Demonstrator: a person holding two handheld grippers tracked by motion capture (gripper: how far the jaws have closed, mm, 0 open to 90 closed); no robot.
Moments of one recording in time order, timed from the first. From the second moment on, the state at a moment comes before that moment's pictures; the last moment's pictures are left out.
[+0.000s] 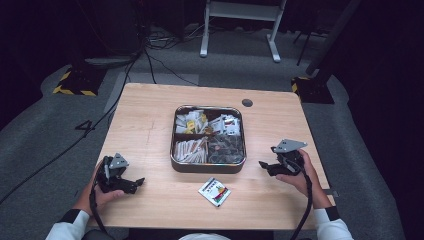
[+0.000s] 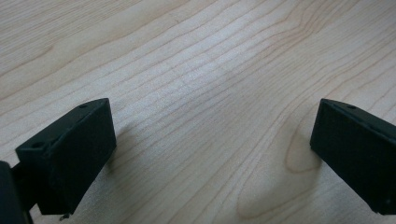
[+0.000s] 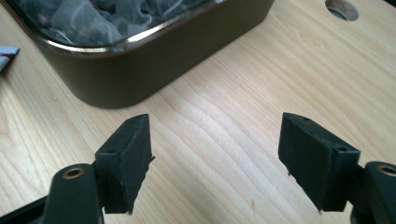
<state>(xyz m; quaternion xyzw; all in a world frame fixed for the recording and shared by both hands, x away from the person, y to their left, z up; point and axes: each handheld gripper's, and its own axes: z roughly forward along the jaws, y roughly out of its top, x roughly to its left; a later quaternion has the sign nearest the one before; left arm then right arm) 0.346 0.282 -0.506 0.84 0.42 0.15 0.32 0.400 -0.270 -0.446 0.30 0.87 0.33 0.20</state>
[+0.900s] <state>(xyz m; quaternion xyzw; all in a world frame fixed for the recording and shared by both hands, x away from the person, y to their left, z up) 0.346 0.282 -0.506 0.84 0.42 0.15 0.32 0.379 -0.327 -0.487 0.36 0.85 0.33 0.18</state>
